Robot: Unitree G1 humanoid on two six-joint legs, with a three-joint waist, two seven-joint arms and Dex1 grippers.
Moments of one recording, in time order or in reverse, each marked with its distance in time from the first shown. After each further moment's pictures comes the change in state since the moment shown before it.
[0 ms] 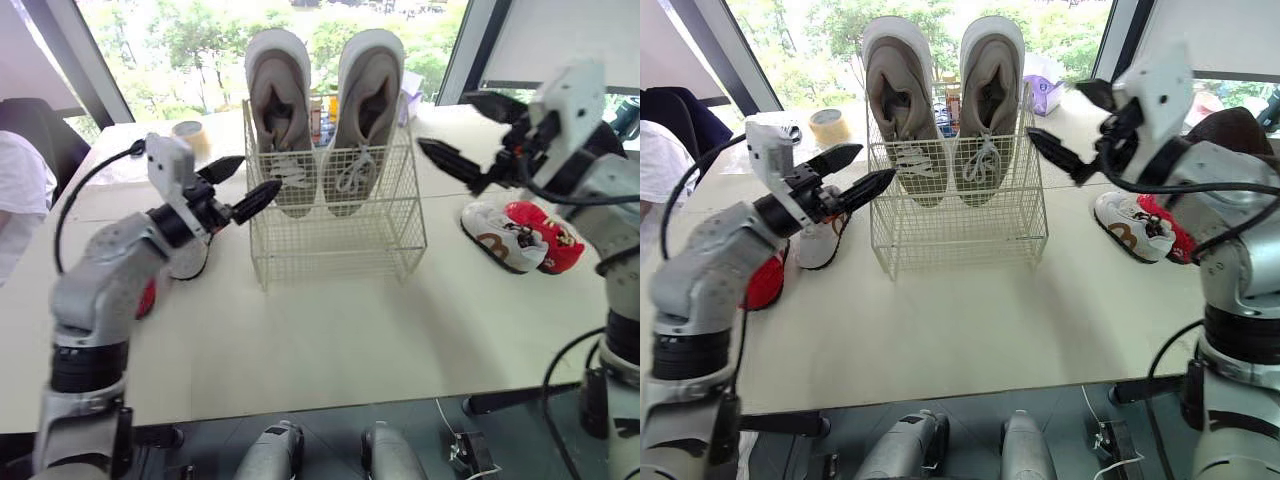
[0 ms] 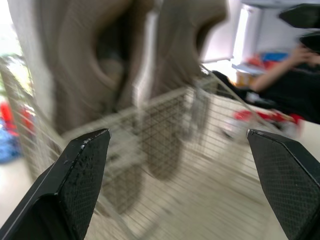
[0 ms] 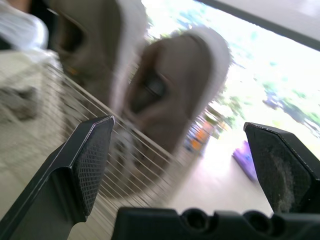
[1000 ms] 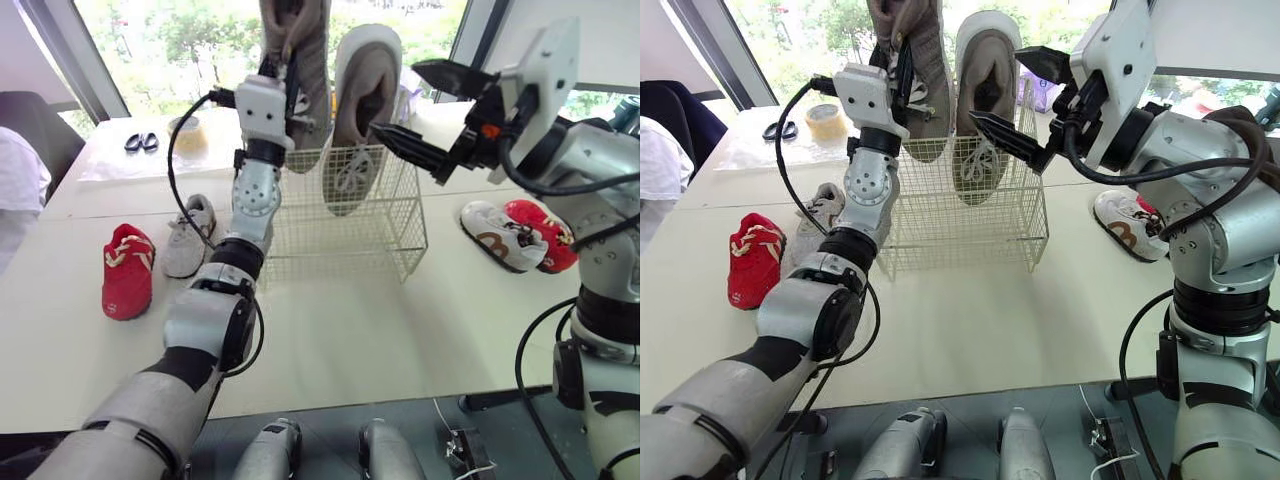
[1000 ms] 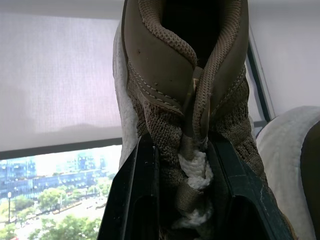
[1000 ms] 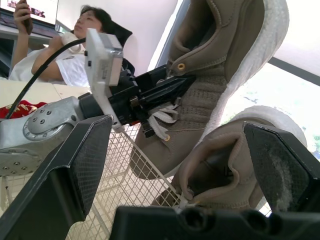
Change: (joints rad) left arm -0.627 -0.571 -0.077 1.276 0.916 -1.540 0.685; right arm -0.238 0.146 0.151 -0.054 0.082 -0.010 0.094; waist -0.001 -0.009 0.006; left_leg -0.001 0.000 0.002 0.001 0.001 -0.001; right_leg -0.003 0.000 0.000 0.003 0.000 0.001
